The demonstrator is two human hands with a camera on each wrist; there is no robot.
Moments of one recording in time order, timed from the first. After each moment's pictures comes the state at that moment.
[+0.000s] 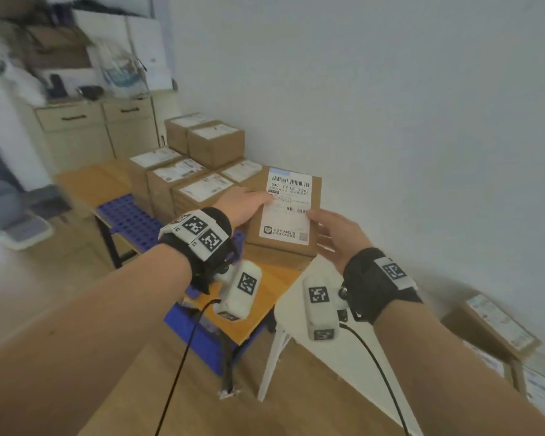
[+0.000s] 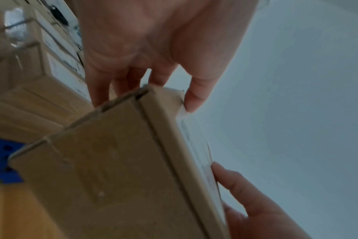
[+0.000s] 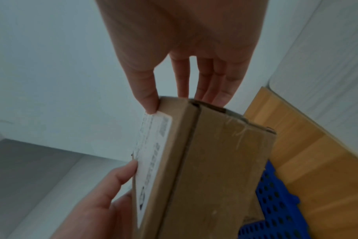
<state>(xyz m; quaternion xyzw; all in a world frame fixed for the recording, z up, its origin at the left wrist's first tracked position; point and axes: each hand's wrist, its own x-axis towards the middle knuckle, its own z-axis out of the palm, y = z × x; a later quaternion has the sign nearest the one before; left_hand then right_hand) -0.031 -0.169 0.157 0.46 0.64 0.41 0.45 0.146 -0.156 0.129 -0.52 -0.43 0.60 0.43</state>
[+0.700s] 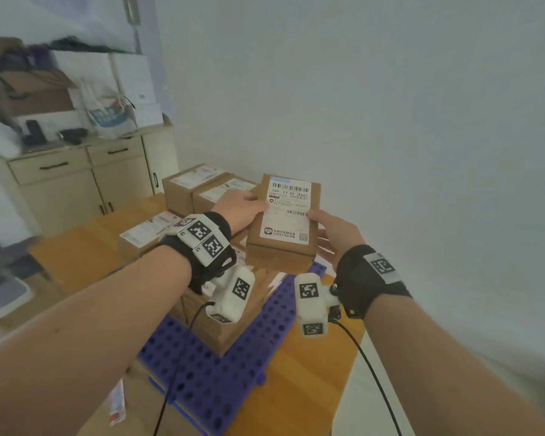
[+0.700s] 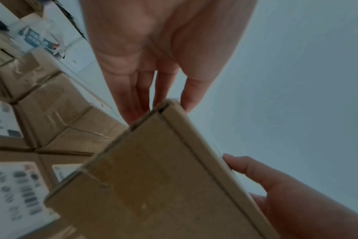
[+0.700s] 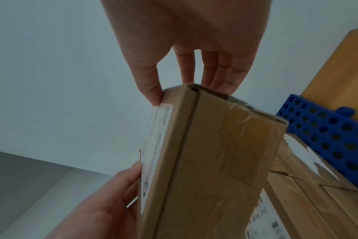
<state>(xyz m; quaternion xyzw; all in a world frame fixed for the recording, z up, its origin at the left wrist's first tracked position) -0.160 0.042 0.184 0.57 0.65 0.37 0.35 0.009 0.050 0.154 -0.55 -0.38 0.57 0.48</state>
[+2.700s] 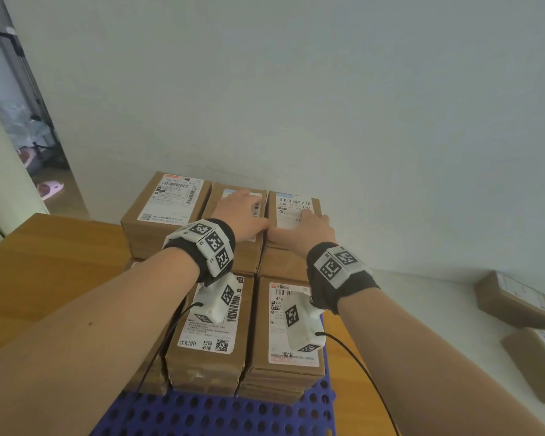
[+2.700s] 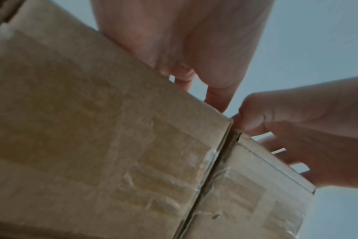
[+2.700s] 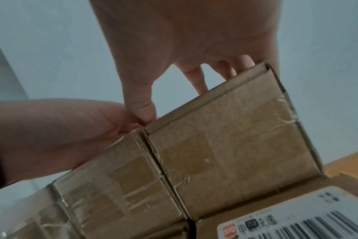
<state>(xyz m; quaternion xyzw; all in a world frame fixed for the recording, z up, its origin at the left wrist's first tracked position) -0.282 0.235 0.125 0.84 0.47 0.10 0.23 -0.158 0.169 0.117 -0.87 -0.43 0.18 0.19</state>
